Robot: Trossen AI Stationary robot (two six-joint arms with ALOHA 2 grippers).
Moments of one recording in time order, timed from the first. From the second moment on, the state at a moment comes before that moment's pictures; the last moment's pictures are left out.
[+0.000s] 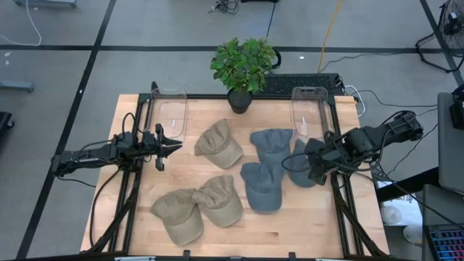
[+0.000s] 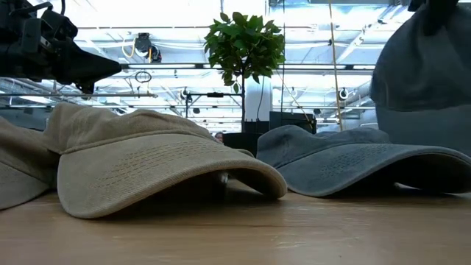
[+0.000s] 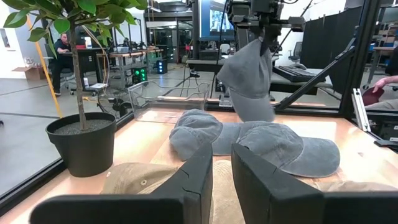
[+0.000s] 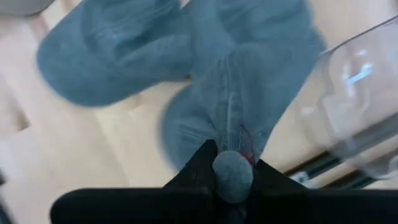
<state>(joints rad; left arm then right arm) 0.15 0.04 0.02 0.06 0.02 0.00 0.40 1.14 1.31 -1.59 0.26 0.82</state>
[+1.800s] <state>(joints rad) 0.15 0.04 0.02 0.06 0.02 0.00 -0.33 1.19 1.41 -1.57 0.78 -0.42</state>
